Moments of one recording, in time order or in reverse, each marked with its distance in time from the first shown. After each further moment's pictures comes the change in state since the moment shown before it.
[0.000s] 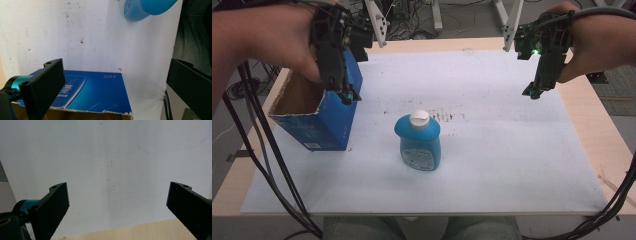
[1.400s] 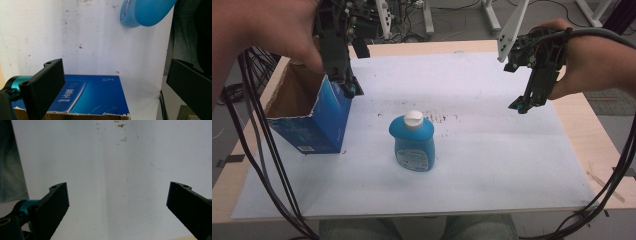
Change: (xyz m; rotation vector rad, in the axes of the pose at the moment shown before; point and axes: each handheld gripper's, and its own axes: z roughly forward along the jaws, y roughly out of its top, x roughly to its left) left arm 0.004 0.016 -0.008 0.012 -0.036 0.012; right arm 0.042 -0.003 -0.005 -0.163 0.016 0.028
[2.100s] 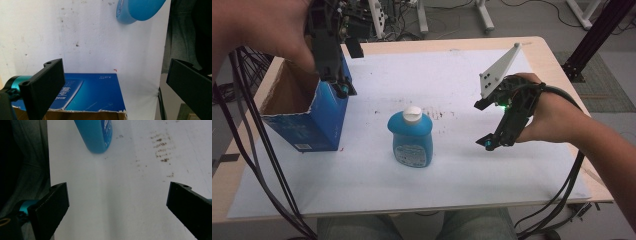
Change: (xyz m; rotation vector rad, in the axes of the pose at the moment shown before) left arm -0.008 -0.008 0.000 -0.006 -0.004 0.019; right arm 0.050 -0.003 0.066 -0.316 0.126 0.076
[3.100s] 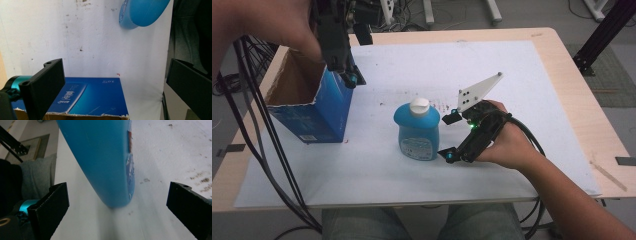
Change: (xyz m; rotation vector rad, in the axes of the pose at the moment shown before) left arm -0.002 0.001 -0.003 -0.043 0.036 0.014; right arm 0.019 0.003 0.090 -0.340 0.078 0.113
